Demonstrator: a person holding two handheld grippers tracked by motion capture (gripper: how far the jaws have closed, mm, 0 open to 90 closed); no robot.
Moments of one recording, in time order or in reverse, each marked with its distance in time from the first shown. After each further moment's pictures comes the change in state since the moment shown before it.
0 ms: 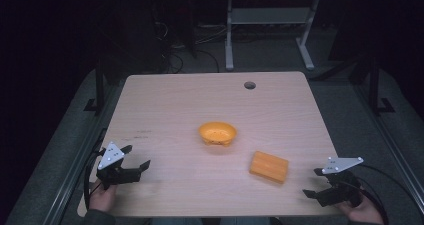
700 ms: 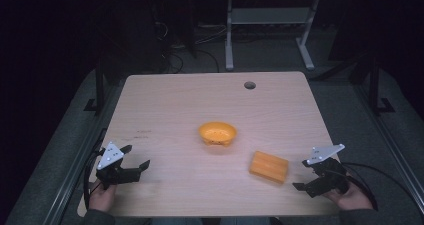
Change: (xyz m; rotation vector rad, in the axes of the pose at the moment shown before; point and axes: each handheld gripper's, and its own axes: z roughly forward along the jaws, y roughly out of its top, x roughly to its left) left arm 0.000 0.001 -0.001 -0.004 -0.002 0.004; right arm 0.005 0.048 0.009 0.062 0.039 -0.094
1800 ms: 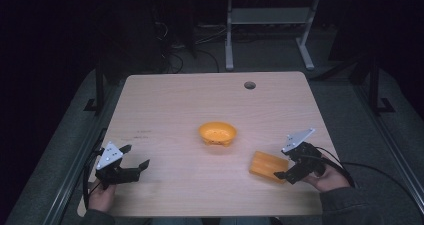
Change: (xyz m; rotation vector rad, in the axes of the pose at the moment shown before) left arm 0.001 0.000 -0.001 -0.009 0.001 -0.003; right arm 0.002 0.063 0.024 0.046 0.051 -0.130
